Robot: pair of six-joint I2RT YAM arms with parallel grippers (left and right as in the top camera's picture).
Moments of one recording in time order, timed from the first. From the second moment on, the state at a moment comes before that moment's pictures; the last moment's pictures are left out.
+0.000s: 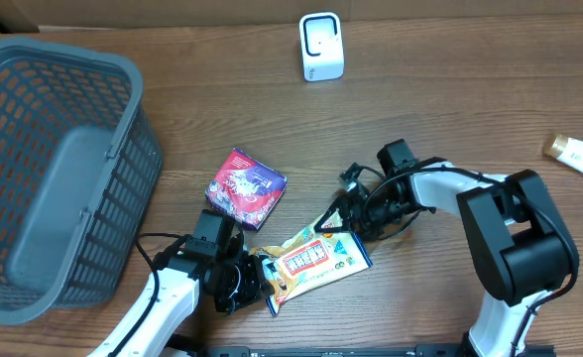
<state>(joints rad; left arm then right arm) -0.28 1.18 0.44 -0.72 0.54 -0.66 0.37 1.98 0.97 -0.56 -1.16 0.04</state>
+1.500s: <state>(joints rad) -0.27 1.18 0.77 -0.64 0.45 -0.54 0.48 1.62 1.39 -0.93 0.66 -0.01</state>
